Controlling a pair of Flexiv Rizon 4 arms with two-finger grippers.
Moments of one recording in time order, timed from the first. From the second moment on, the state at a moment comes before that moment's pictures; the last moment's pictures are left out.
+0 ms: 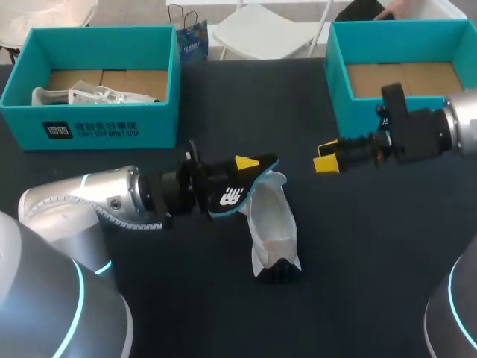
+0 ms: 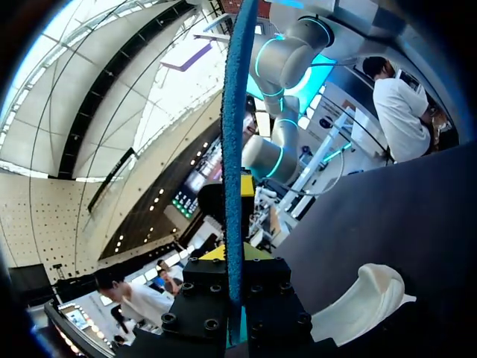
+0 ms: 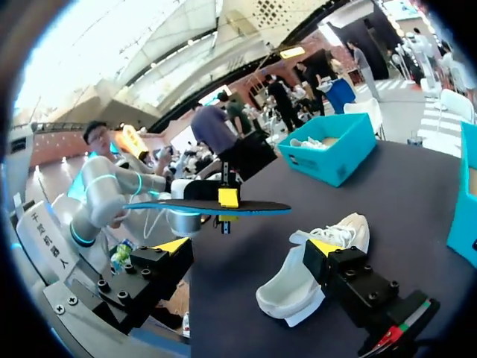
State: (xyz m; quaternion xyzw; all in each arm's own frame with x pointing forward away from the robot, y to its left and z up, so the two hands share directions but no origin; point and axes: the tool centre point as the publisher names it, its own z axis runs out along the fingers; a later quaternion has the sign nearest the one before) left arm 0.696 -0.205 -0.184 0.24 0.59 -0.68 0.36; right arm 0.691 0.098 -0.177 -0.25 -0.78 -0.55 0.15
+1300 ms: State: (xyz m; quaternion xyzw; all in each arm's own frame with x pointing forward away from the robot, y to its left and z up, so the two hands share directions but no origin) left arm 0.697 -0.205 -0.183 0.24 0.59 -0.68 0.36; right arm 0.704 0.086 -0.220 0.15 -0.89 -0.42 -0.09
